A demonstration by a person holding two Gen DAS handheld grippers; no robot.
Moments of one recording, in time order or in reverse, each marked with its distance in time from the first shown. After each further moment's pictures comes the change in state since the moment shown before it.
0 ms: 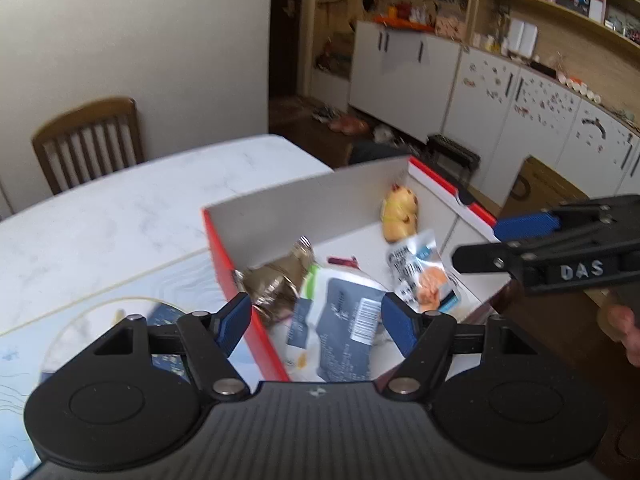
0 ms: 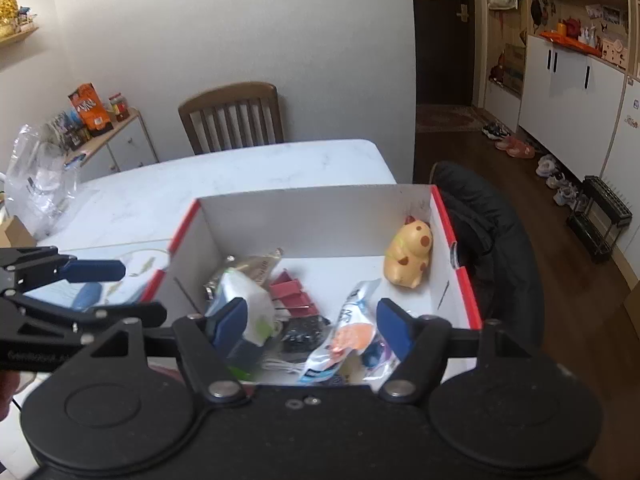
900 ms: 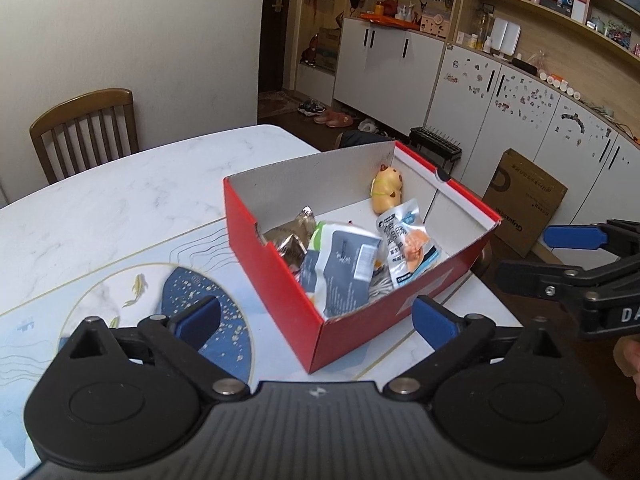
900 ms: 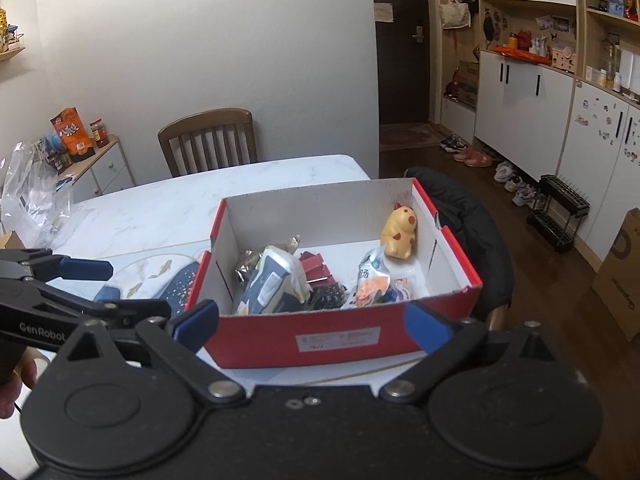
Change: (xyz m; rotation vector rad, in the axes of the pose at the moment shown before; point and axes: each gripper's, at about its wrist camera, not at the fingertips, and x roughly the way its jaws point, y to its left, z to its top) left arm -0.057 0.027 -0.033 0.006 0.034 -0.066; right arm -0.067 0.065 -0.053 0.069 -0.088 -0.132
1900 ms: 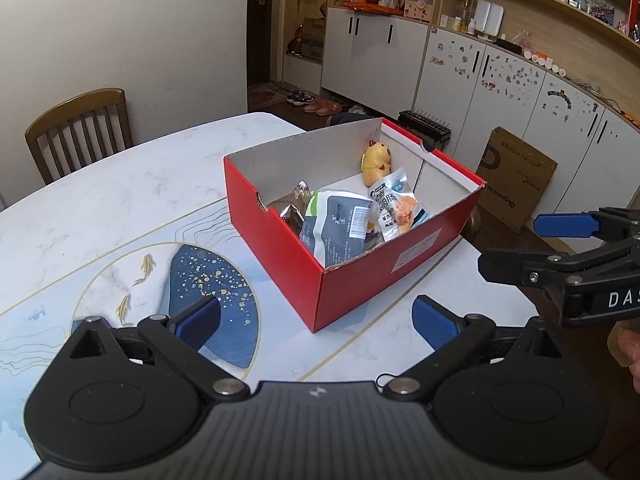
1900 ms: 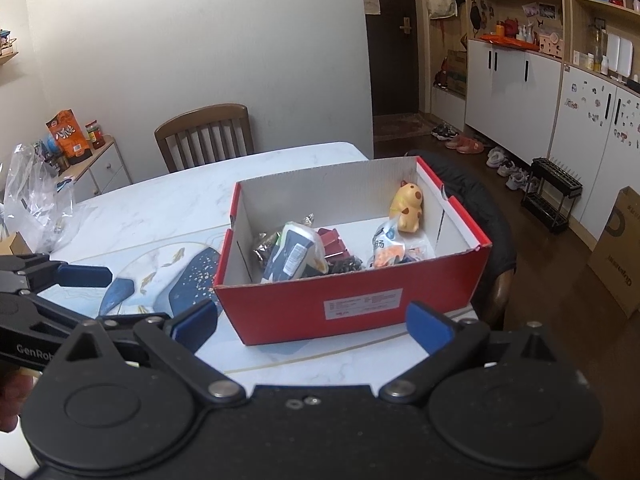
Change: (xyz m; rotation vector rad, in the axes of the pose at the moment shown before) left arm -0.023 0.003 -0.024 0.060 0.034 -0.018; right arm -0.014 0.028 -0.021 0.046 0.017 -0.017
